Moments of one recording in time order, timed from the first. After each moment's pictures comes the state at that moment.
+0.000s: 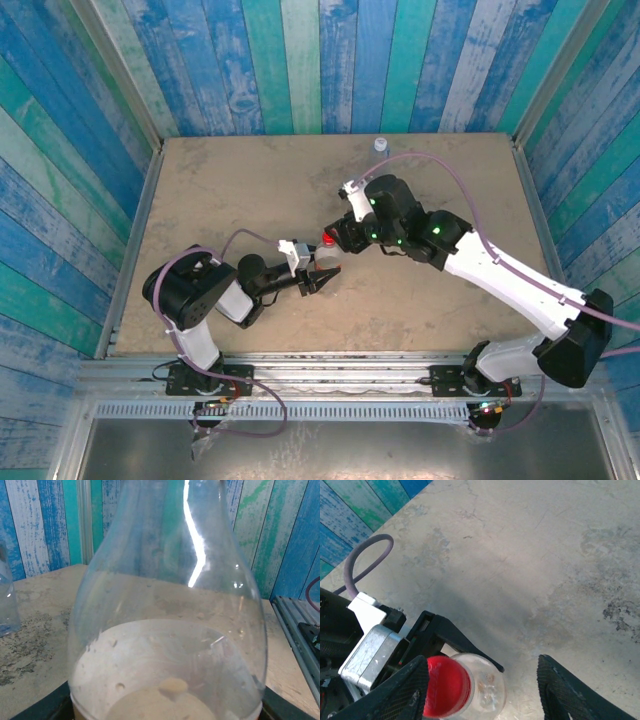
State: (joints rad) left arm -0.58 1.76 0.25 1.58 0.65 -0.11; right arm 0.83 1.35 1.27 -0.56 -0.06 0.23
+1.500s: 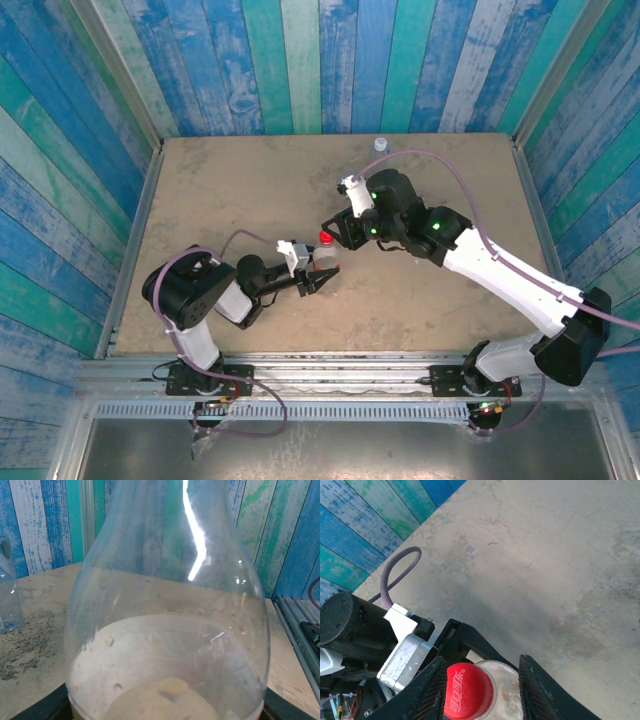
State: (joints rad) left arm -0.58 1.76 0.24 1.58 0.65 -0.11; right arm 0.81 1.38 1.29 -0.53 -0.19 0.27
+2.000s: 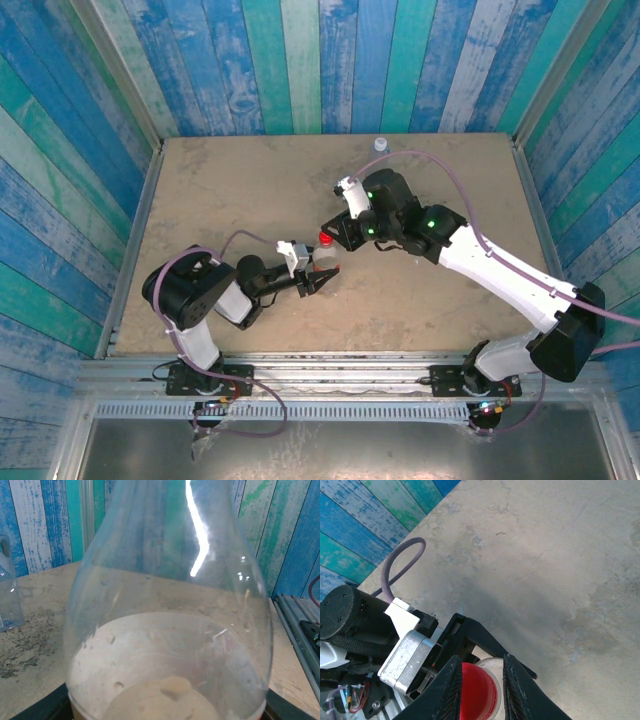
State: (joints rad) left arm -0.58 1.76 0.24 1.58 0.65 -0.11; right arm 0.80 1.40 1.29 -0.54 -0.24 0.27
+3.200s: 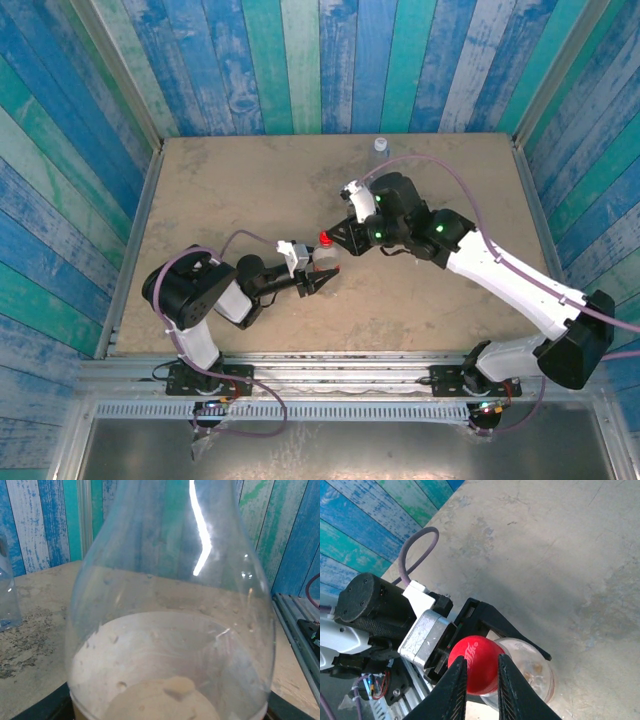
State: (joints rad) left arm -0.57 1.76 0.24 1.58 0.66 -0.11; right arm 0.79 1.34 1.24 -0.55 -0.30 0.33
